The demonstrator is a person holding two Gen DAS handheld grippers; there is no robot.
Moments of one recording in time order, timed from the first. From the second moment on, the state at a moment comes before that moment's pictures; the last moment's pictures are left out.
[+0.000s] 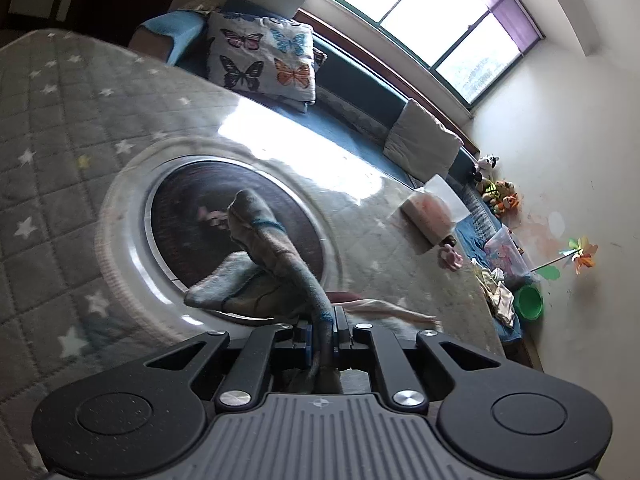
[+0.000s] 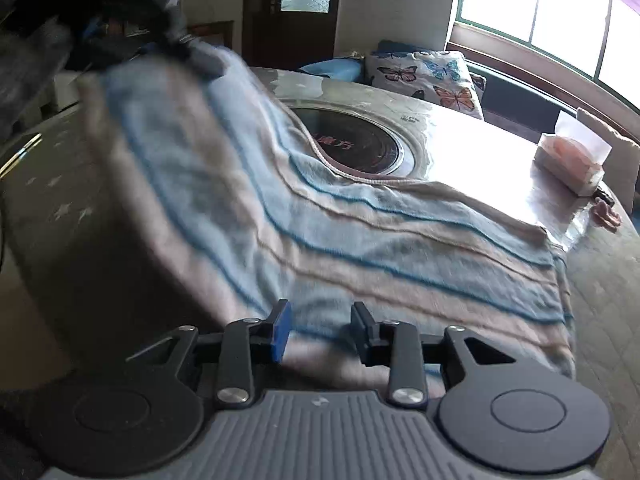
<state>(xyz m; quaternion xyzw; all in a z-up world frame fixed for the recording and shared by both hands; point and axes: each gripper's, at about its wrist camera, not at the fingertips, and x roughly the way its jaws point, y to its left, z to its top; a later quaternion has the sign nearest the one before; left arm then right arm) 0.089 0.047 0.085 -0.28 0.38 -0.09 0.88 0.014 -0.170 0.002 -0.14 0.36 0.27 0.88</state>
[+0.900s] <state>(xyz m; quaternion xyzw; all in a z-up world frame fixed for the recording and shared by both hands) 0.172 -0.181 0.068 -0.14 0.50 -0.13 0.85 0.036 -0.321 -0.010 0.01 0.34 0.16 0.93</state>
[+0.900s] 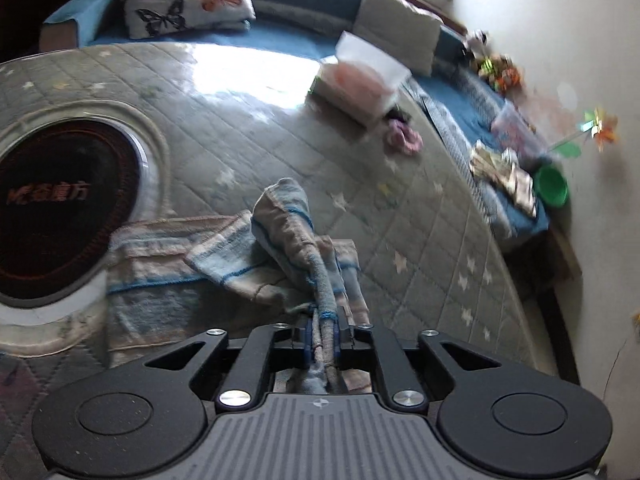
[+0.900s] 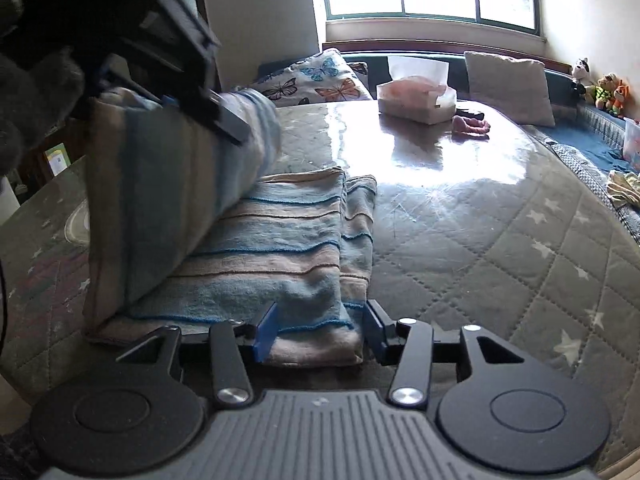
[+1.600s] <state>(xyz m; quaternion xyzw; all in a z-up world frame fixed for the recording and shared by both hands) 0.149 -0.153 0.063 -0.14 0.47 -0.20 0.85 0.017 -0.344 0.002 0.01 0.35 0.14 0.93</state>
